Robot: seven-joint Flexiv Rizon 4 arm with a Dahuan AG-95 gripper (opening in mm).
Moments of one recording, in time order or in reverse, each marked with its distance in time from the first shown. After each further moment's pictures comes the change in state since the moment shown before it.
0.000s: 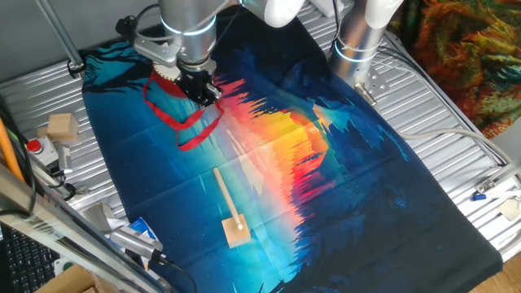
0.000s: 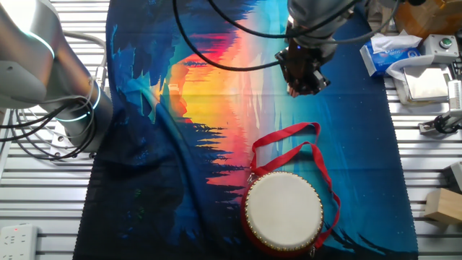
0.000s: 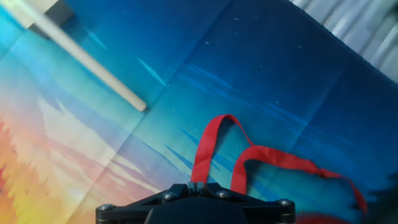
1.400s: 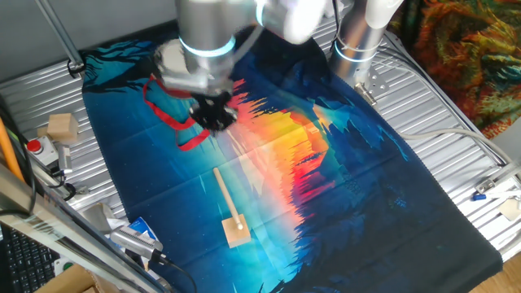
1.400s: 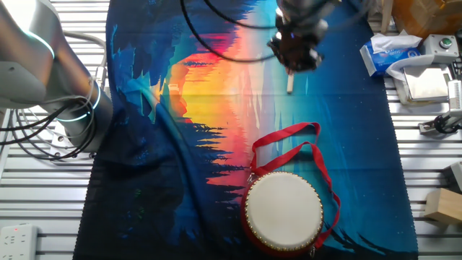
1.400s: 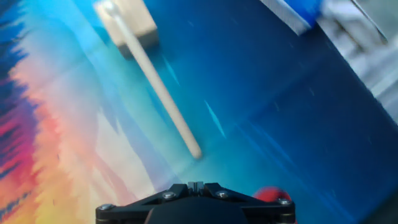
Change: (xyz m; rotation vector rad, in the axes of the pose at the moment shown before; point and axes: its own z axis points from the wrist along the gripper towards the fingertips) arm -0.057 0.084 0.028 -0.015 -0.130 -0.402
